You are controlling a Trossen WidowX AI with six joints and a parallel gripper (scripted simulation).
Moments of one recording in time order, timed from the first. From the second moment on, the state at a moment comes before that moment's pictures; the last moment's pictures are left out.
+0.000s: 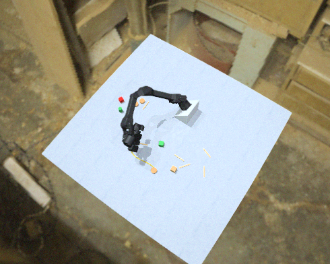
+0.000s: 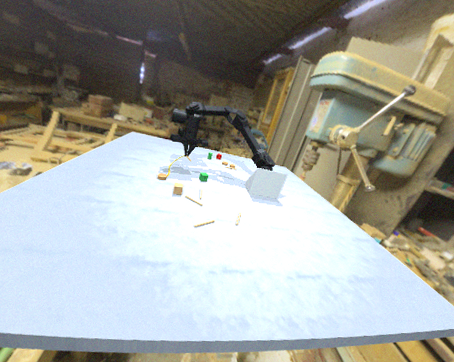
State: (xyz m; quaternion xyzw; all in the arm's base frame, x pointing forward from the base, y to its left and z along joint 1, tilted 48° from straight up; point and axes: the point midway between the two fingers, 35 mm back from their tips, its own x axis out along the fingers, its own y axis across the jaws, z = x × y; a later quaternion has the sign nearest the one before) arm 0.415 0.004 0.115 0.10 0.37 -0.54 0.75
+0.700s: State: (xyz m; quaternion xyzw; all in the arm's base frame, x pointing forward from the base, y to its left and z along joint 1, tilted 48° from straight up) arm 0.428 -0.011 0.135 0.10 0.37 -0.54 0.75
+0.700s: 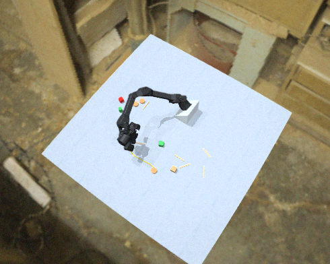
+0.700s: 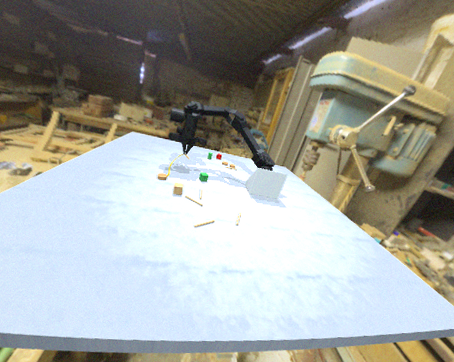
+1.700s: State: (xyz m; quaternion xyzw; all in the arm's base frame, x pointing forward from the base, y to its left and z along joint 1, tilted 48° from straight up) arm 0.439 -0.030 0.152 0.10 0.37 -0.54 0.75
